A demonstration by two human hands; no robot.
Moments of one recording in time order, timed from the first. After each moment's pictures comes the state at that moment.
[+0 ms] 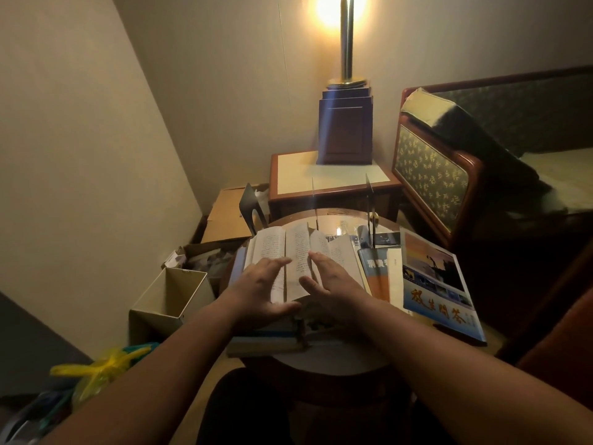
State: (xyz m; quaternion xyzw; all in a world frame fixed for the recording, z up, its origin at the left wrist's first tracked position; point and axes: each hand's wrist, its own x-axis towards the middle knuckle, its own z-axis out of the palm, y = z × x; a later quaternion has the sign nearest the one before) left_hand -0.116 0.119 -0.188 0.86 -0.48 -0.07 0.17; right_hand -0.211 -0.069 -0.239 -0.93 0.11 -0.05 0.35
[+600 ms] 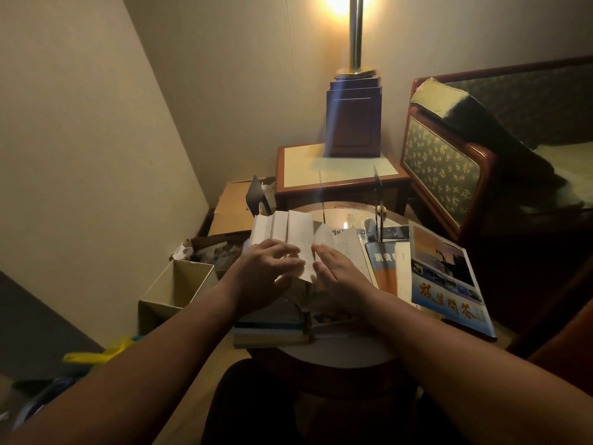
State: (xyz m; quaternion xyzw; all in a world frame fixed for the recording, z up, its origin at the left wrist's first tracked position) left_hand -0.097 0.118 -0.177 0.75 -0.64 0.16 0.09; right_hand -0.206 -0.069 -0.237 -0.92 0.12 -0.05 0.37
